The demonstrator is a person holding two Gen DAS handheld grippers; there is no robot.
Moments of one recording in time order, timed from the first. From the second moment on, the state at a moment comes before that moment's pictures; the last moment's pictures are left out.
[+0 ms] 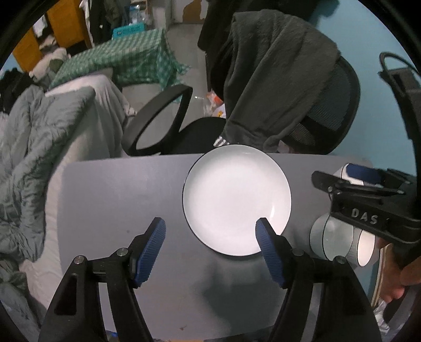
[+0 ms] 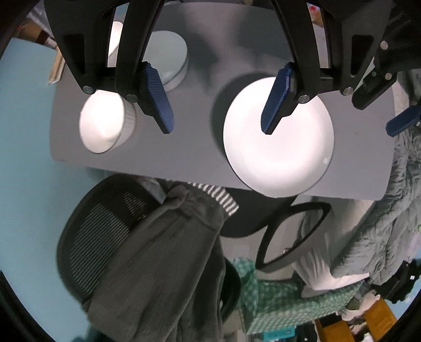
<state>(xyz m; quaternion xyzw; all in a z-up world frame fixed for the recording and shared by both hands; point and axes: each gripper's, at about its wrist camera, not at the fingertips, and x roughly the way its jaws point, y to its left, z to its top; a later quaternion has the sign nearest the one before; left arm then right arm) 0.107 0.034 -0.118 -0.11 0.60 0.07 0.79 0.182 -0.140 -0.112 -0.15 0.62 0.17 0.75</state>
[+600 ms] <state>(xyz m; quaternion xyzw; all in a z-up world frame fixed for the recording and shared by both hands) 0.063 0.023 -0.038 -0.12 0.52 0.08 0.84 0.138 -0.171 -0.025 -0.12 0.56 0.19 0.80</state>
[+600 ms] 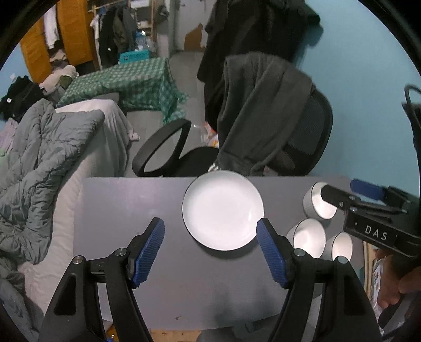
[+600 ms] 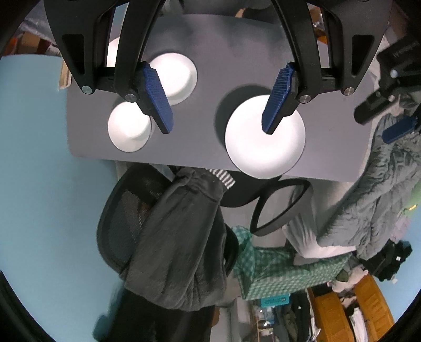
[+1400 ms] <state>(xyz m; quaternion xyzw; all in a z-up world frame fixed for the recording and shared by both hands) 0.049 -0.001 0.002 -0.11 0.48 0.02 0.87 0.096 -0.224 0.013 -0.03 0.54 0.12 0.83</state>
